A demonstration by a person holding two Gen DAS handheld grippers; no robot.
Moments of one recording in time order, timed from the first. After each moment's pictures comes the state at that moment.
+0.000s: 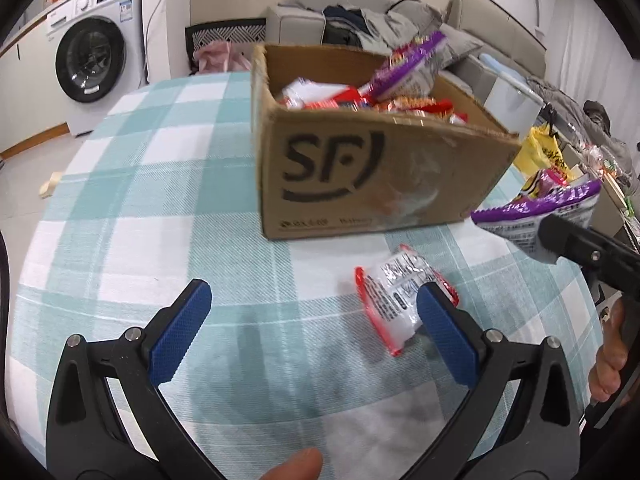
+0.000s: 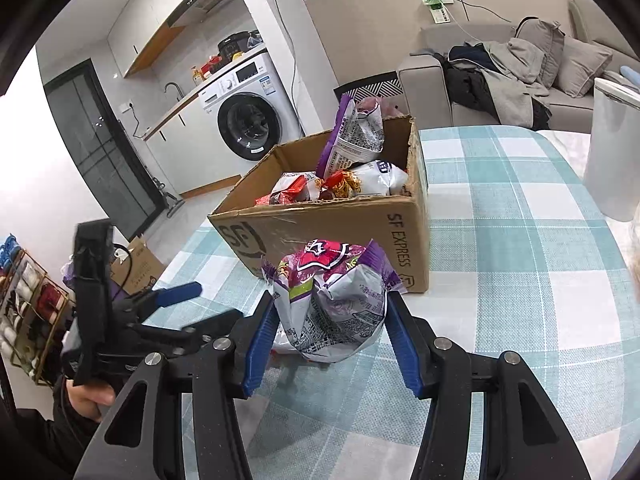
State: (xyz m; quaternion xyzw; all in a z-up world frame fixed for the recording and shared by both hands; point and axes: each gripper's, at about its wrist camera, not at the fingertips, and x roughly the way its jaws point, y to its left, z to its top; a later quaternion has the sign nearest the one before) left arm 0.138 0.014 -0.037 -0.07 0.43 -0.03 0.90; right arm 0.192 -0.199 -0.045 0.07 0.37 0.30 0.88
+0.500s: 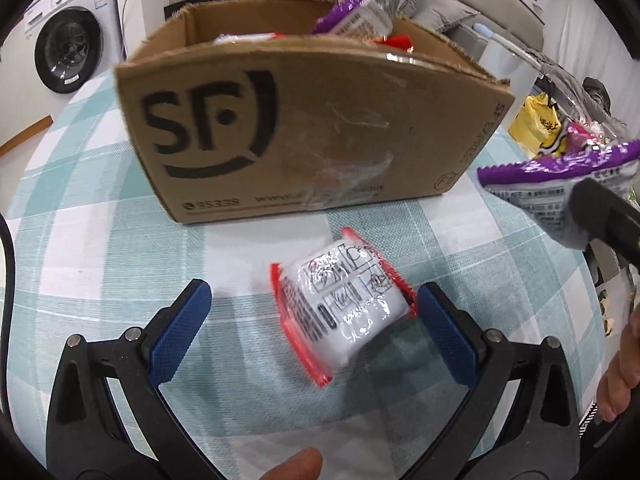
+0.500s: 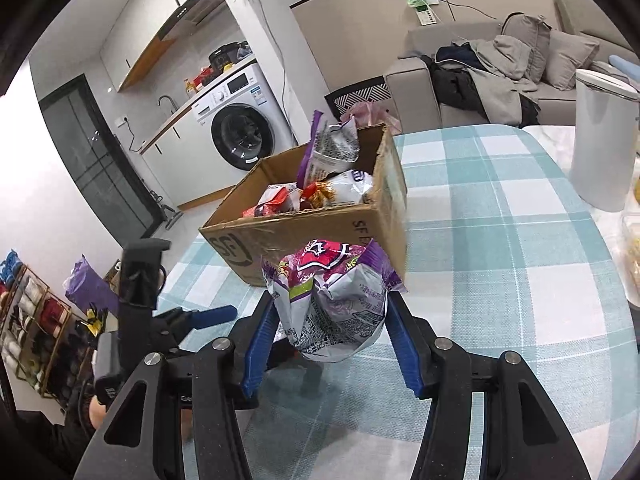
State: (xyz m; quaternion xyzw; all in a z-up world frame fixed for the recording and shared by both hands) left arm 0.169 -0.045 -0.063 -0.06 0.47 -0.04 0.88; right arm 0.190 -0.228 -0.038 0.10 0.37 0.29 0.88
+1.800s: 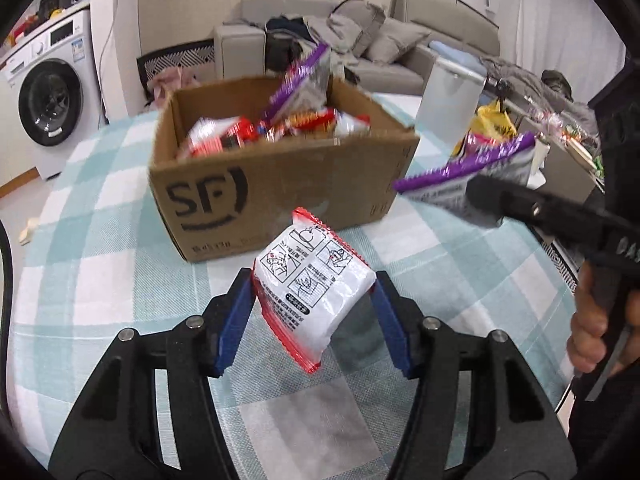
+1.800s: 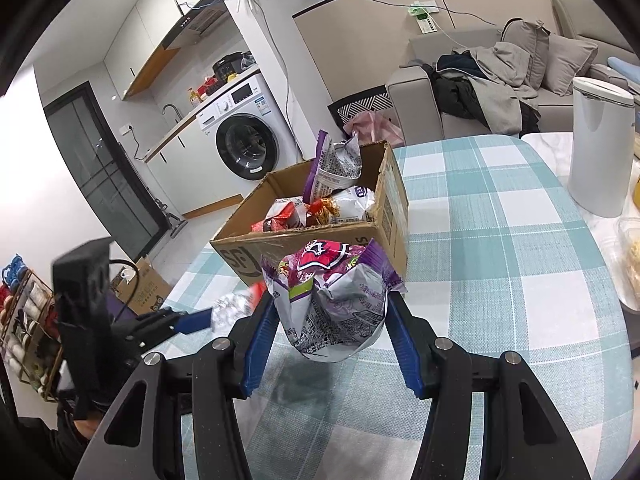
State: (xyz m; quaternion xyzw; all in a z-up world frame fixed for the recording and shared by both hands) left arm 0.125 -0.051 0.000 -0.02 0.39 -0.10 0.91; right arm 0.183 -0.232 -0.023 0.10 0.35 0.29 0.88
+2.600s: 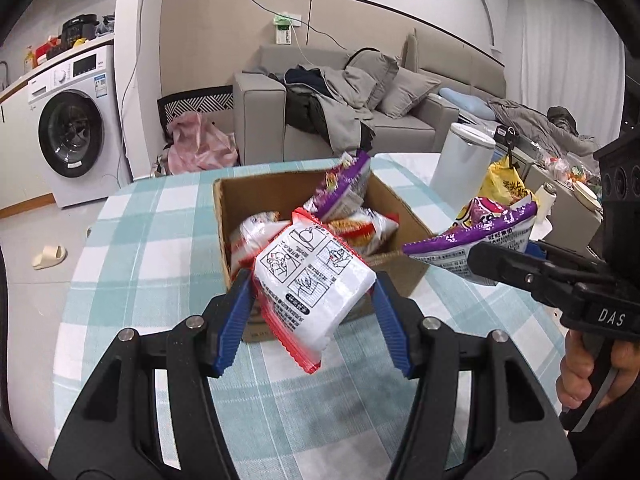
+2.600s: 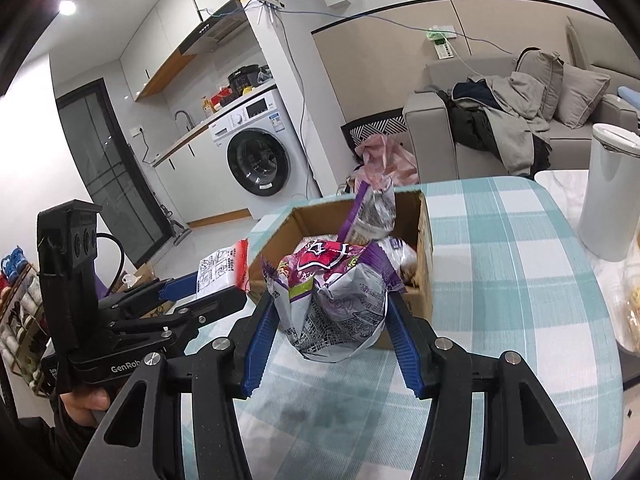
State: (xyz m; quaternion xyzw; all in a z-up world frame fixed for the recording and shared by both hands) left arm 0.136 -0.009 0.078 -0.03 0.32 -0.07 0.95; right arm 0.184 -0.202 0.023 0.09 0.31 0.30 0.90
